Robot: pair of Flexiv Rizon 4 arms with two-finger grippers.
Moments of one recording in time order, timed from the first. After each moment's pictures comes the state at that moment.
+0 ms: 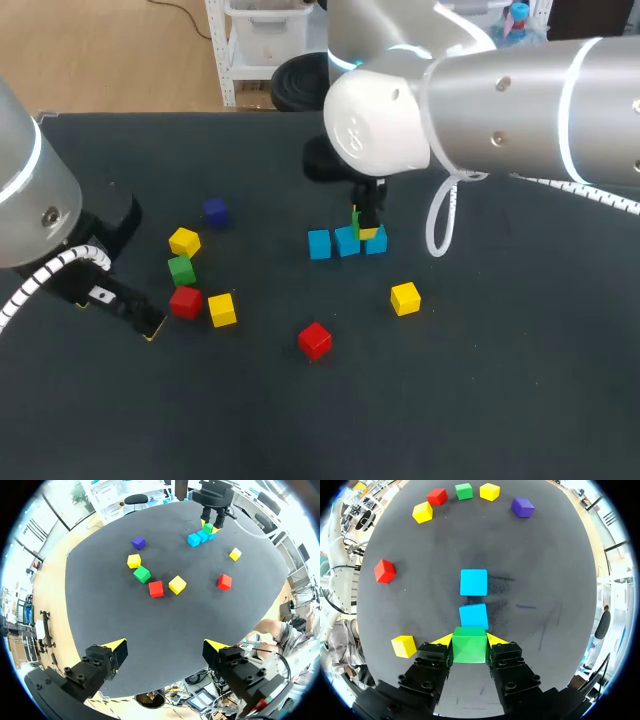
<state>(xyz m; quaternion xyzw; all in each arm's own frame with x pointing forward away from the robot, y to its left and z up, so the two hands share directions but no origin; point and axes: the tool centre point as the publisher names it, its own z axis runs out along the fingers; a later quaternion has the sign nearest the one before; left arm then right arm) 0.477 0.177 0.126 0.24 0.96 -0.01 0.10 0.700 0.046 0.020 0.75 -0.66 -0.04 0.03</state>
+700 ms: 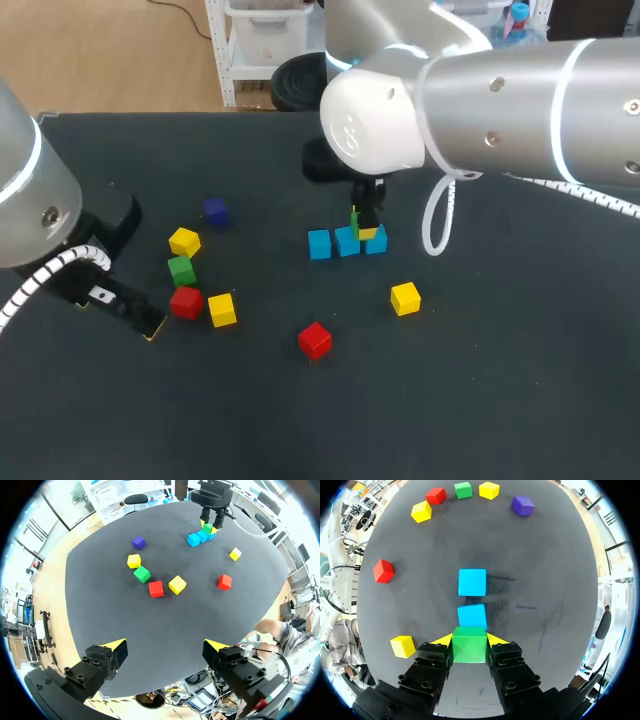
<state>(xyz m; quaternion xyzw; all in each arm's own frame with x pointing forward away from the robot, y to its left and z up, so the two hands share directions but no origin) 0.477 0.177 0.126 0.24 0.96 -0.01 0.10 0.702 0.047 0.018 0.75 -0.66 -0.04 0.03</state>
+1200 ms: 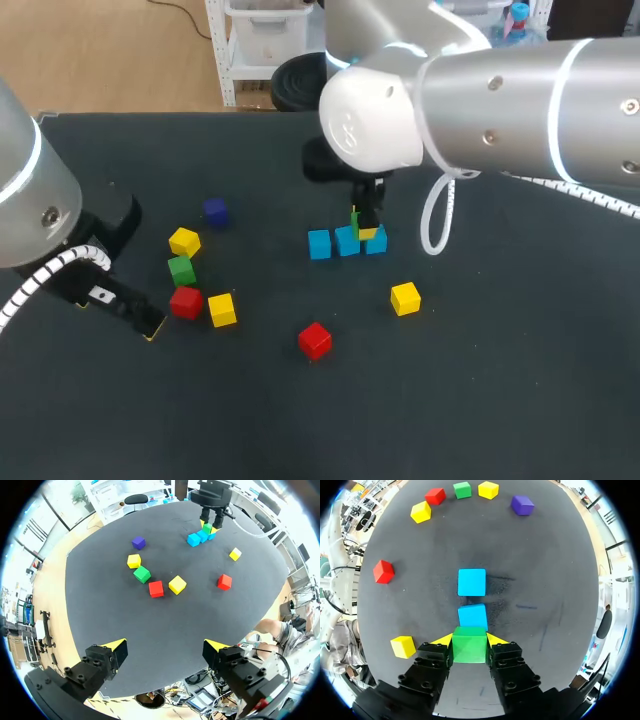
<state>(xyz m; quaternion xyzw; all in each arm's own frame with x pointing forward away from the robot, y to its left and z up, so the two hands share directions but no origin) 0.477 0.177 0.126 0.24 0.96 -0.01 0.10 0.702 0.046 0.017 0.75 -0.66 -0.04 0.03</state>
